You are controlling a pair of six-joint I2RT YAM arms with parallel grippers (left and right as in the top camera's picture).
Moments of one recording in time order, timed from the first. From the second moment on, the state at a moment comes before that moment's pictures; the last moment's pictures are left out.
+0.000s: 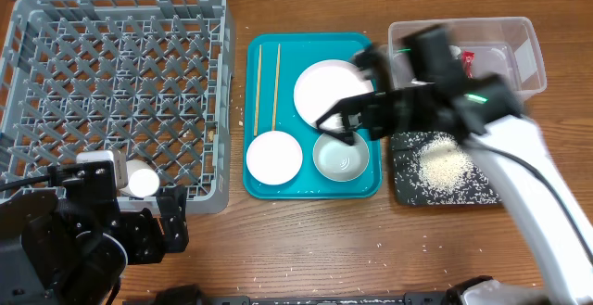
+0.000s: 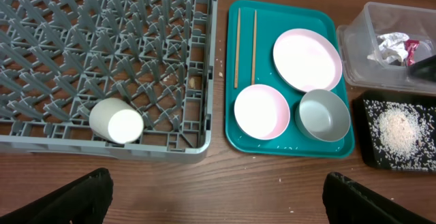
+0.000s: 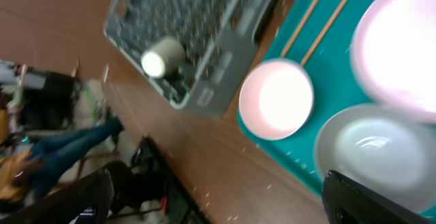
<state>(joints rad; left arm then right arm) 0.17 0.86 1.65 -1.56 0.21 -0.04 0.37 1.47 1.50 -1.02 -0.73 0.15</state>
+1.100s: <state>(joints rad) 0.17 0.86 1.65 -1.56 0.21 -0.04 0.15 0.03 0.16 -0.28 -0.10 -0.06</state>
